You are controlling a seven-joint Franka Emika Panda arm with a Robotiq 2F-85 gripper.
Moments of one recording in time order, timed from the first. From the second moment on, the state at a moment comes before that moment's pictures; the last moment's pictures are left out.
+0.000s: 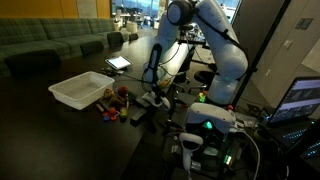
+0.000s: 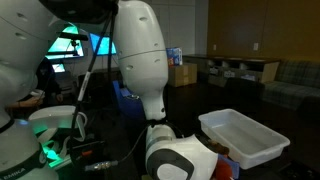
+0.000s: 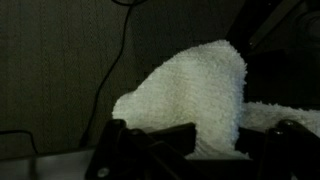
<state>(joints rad) -0.24 0.78 -0.19 -2.22 -0.11 2.53 -0.16</state>
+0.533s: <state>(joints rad) -0.16 0.77 -0.11 -2.25 -0.11 2.53 -0.13</state>
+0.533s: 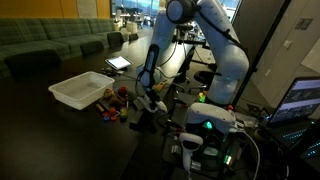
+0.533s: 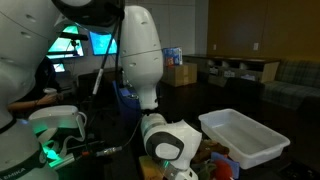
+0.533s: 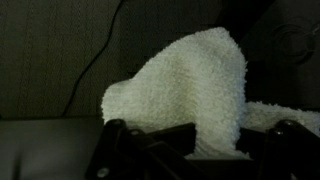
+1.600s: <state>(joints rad) 0.10 0.76 0.06 -2.20 -0.10 2.53 -0.03</state>
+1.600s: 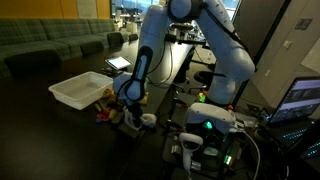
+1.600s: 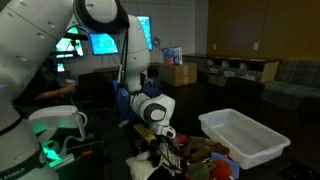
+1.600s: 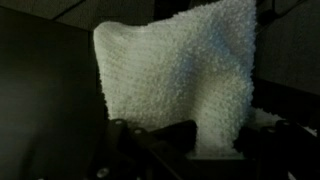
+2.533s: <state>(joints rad) 0.40 0.86 0.17 -1.90 -0.02 2.40 0.25</state>
